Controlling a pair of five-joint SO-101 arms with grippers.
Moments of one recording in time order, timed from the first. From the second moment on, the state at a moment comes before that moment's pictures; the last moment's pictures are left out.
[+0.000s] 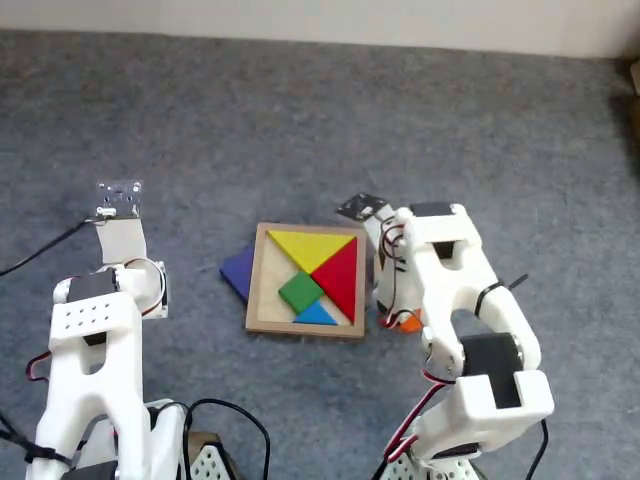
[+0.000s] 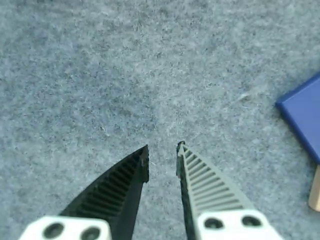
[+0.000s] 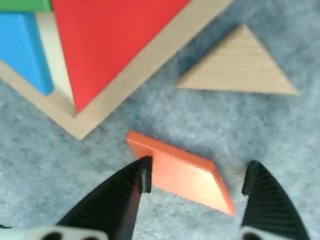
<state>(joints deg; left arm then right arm) -21.0 -34.9 60.6 51.7 -3.0 -11.3 7.3 28.5 70.5 40.7</state>
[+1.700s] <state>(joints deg) -21.0 -34.9 60.6 51.7 -3.0 -3.7 8.9 32.4 70.3 71.2</state>
